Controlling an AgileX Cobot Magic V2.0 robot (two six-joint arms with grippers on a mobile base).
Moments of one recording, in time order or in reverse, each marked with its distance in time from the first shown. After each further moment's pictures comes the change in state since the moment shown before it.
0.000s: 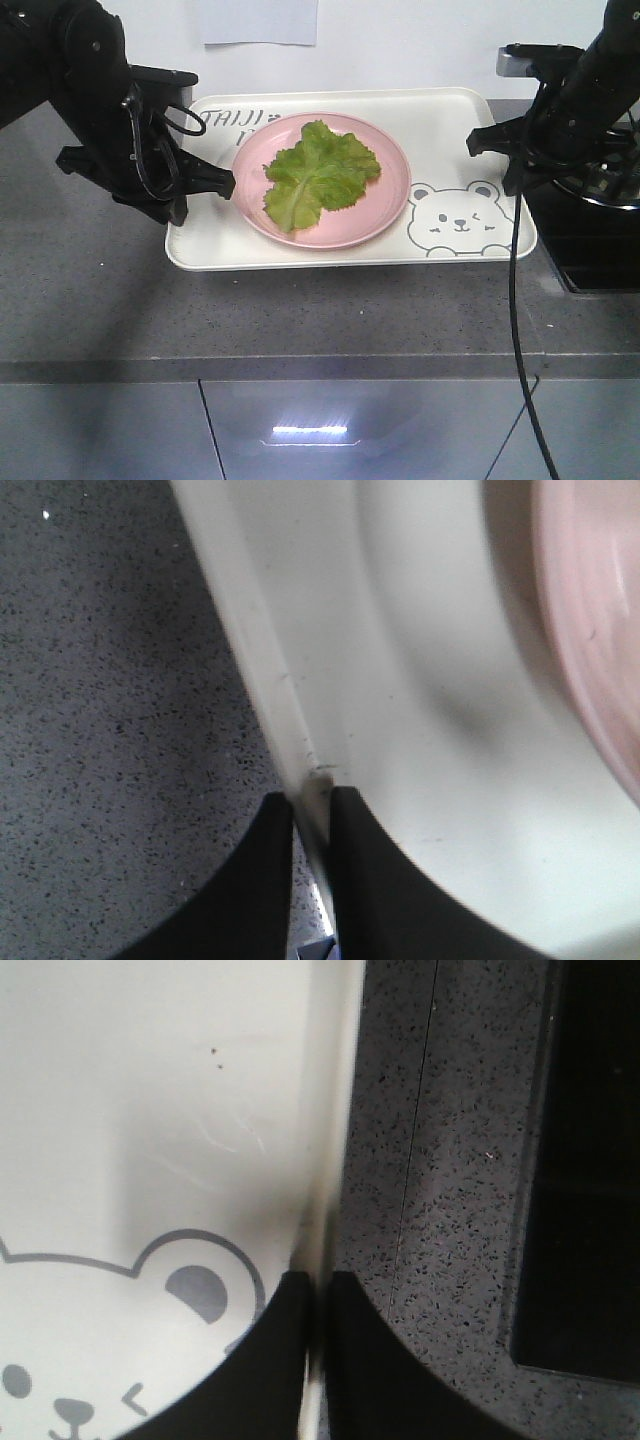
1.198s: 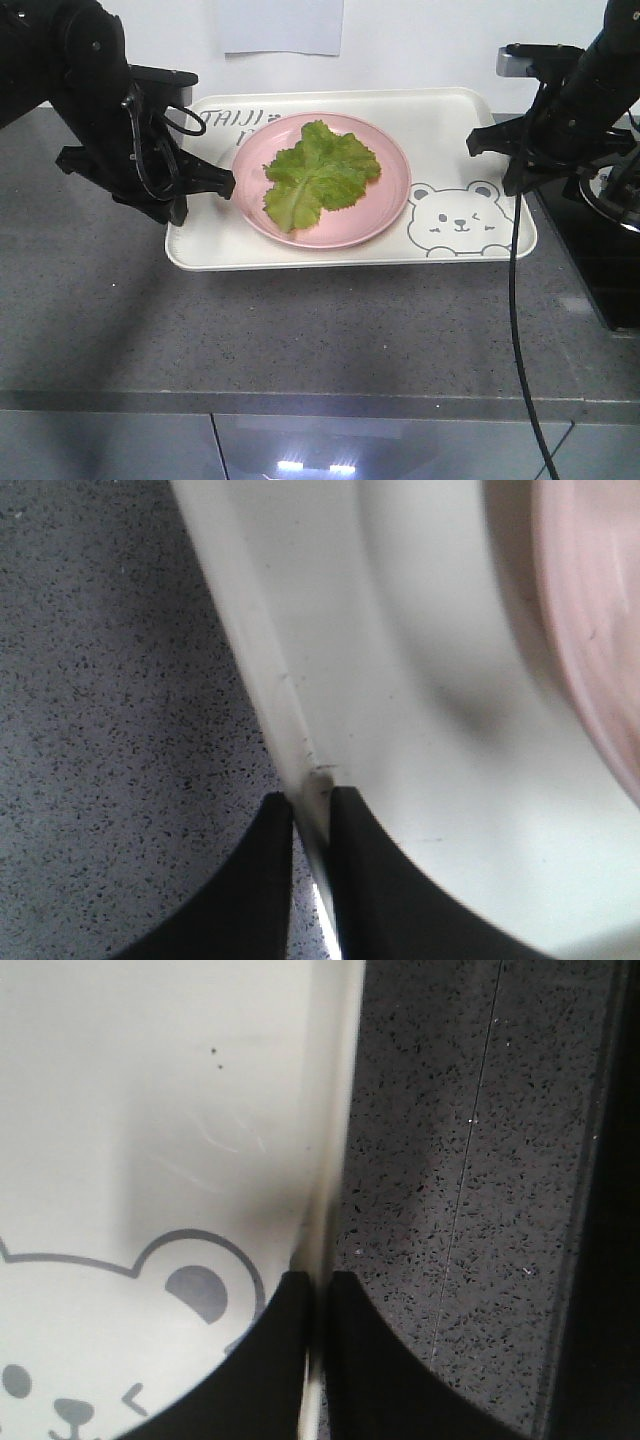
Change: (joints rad) left arm 0.000 0.000 0.000 0.000 0.000 0.000; right arm 0.000 0.000 0.000 0.000 0.000 0.000
